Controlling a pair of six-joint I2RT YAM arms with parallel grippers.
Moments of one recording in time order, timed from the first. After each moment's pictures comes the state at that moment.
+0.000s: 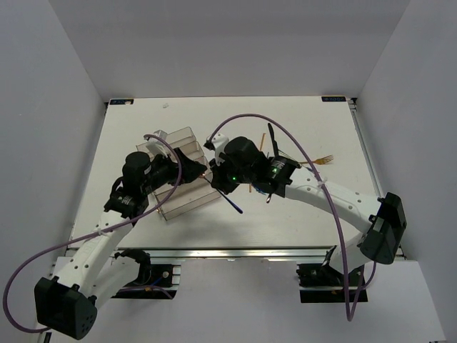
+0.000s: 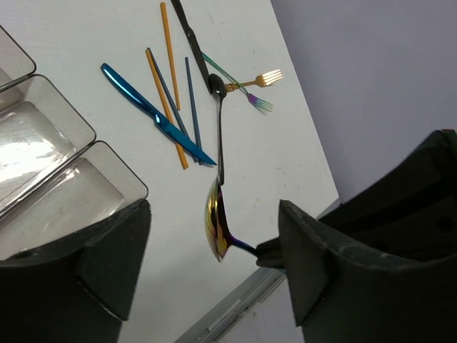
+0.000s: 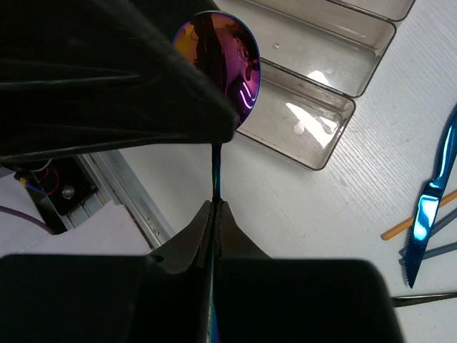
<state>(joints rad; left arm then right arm) -0.34 0.89 0.69 -0.07 0.40 -0.66 1.03 1.50 1.36 -0.49 -0.09 0.20</state>
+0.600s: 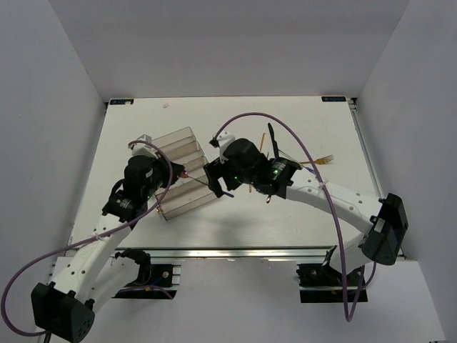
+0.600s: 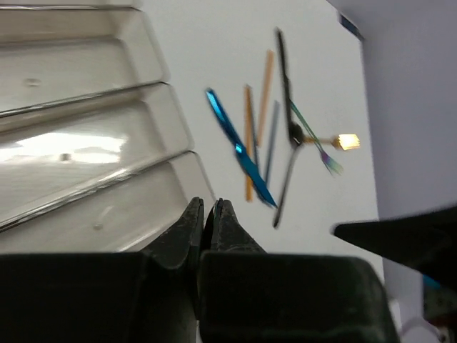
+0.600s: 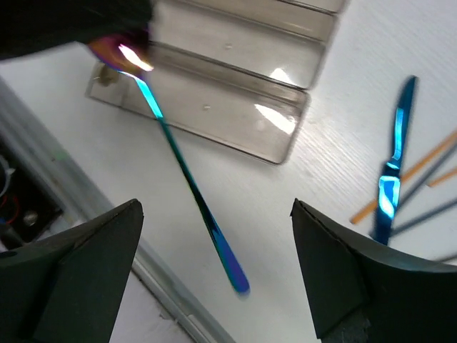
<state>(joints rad) -0.36 0.87 0.70 -0.20 0.07 -0.72 1.04 1.51 1.36 -0.49 0.05 0.21</state>
